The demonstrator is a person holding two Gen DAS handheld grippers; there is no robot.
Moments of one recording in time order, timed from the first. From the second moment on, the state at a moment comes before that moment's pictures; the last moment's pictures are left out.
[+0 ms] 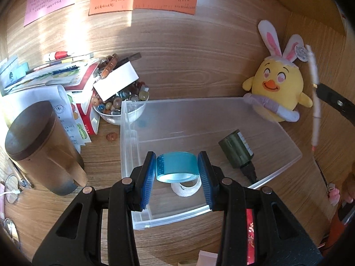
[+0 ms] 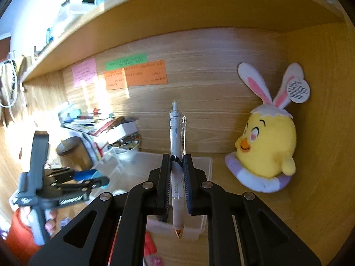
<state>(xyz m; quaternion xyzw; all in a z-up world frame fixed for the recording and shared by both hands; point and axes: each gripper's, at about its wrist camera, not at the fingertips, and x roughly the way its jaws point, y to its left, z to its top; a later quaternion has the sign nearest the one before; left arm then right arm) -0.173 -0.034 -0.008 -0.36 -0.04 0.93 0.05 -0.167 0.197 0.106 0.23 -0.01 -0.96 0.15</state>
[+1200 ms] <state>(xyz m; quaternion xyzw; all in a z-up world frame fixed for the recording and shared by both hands) -0.151 -0.038 0.012 -0.34 -0.04 0.94 0.07 -0.253 0.155 0.020 0.40 0.06 -0.91 0.13</state>
